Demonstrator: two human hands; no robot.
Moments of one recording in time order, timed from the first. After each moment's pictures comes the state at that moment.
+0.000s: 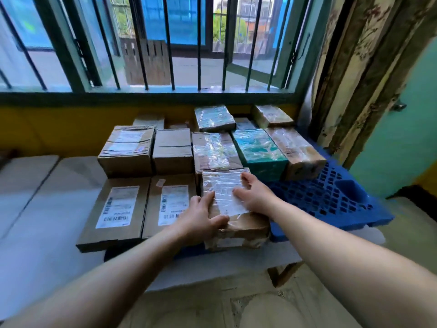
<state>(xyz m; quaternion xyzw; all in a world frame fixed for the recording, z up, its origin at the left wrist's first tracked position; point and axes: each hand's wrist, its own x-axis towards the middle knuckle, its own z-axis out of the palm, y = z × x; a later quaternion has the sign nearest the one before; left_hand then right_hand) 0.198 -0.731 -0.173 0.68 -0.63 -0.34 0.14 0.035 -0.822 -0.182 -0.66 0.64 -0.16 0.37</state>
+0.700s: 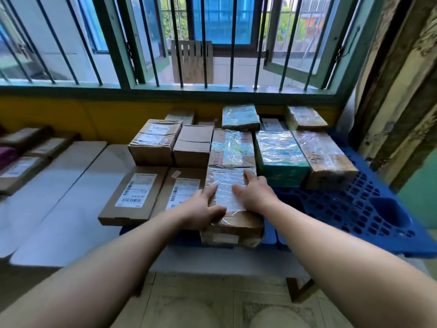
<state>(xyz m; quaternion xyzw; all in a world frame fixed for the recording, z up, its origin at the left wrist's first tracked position) 0.194 -0.737 -0.170 0.74 -0.57 -0.33 0.12 0.045 -0.835 -0.183 -0.72 0.61 -0.08 0.33</state>
